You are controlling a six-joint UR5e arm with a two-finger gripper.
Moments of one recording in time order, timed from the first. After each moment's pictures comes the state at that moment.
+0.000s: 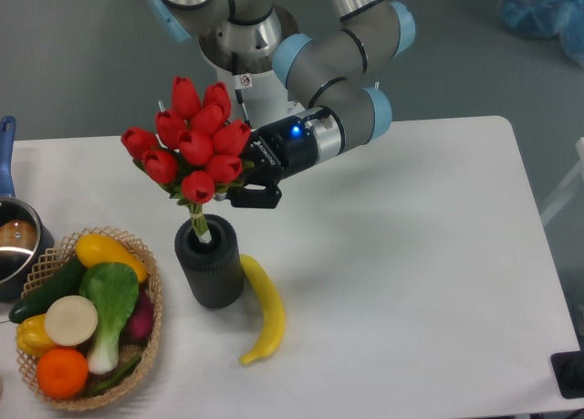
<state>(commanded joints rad) 2.61 -1.81 -2.04 -0.92 -0.28 1.54</state>
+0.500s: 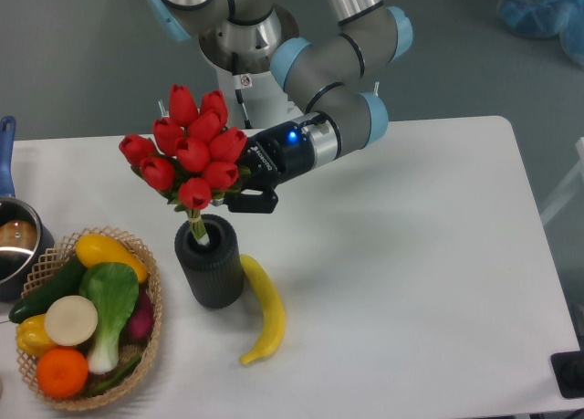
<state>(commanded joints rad) 2.60 -1.83 -2.06 -0.92 -0.28 1.59</state>
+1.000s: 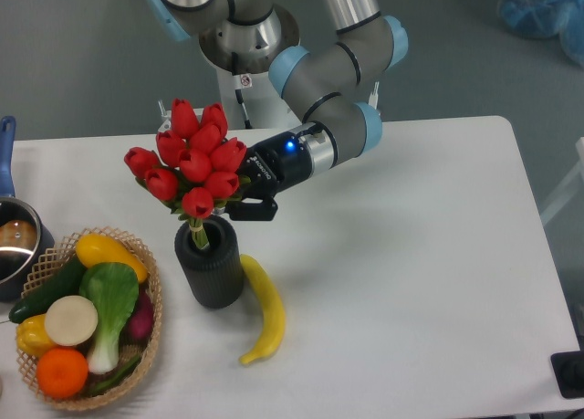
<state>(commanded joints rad) 2.60 -1.86 -2.07 -0.92 -0.29 1.65</state>
